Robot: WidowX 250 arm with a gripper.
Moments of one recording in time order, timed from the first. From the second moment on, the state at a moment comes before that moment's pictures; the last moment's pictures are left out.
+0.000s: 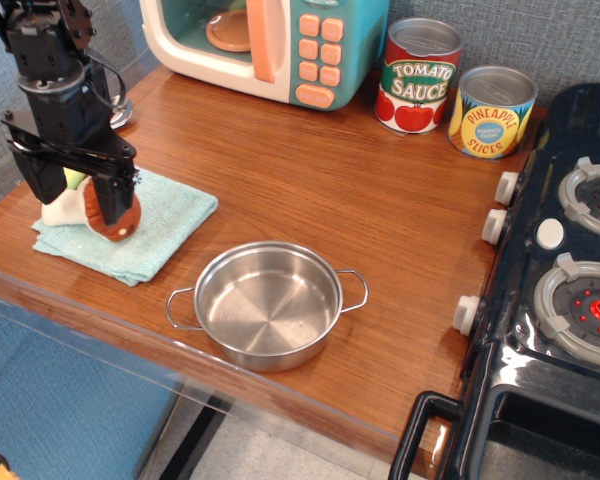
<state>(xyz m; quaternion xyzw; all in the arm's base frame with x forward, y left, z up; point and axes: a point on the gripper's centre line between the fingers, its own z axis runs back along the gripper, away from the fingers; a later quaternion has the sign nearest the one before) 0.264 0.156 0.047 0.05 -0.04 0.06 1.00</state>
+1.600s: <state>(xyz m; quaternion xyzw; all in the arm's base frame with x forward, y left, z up) 0.241 -0.021 0.085 0.00 -0.07 -0.22 0.97</state>
